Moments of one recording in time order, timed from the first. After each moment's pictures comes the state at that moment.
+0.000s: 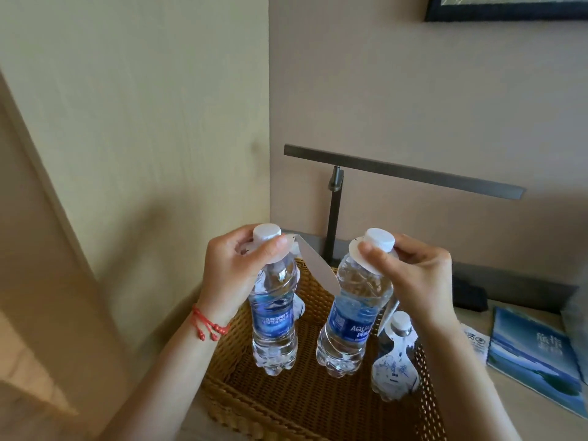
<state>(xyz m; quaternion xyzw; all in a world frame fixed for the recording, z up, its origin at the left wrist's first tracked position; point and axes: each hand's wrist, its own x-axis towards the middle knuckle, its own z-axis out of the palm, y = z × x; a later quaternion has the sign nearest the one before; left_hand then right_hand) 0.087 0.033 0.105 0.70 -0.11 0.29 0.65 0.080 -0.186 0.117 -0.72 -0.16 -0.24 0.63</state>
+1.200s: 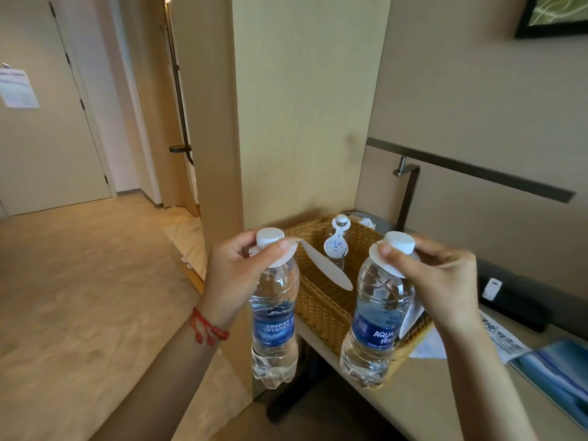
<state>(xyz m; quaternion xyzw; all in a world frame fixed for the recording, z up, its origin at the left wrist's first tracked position) -0.218 -0.119 0.105 0.69 0.11 0.40 0.60 -0.101 -0.321 0.121 -0.66 -0.32 -0.08 0.67</state>
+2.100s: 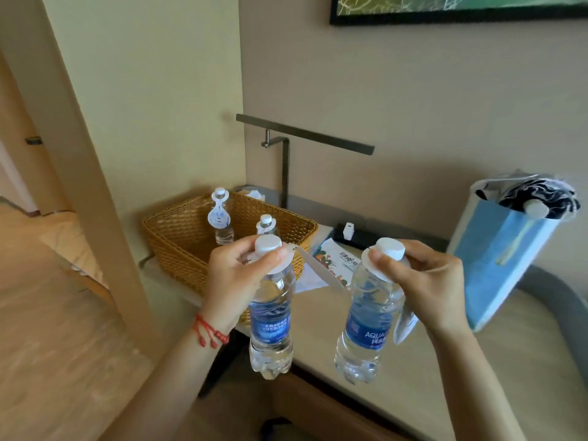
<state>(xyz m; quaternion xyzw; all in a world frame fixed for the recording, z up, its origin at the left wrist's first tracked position) -0.184 -0.351 0.081 0.70 -0.01 0.32 0.64 -0.139 -0.579 0.103 -0.73 -0.19 -0.18 0.63</state>
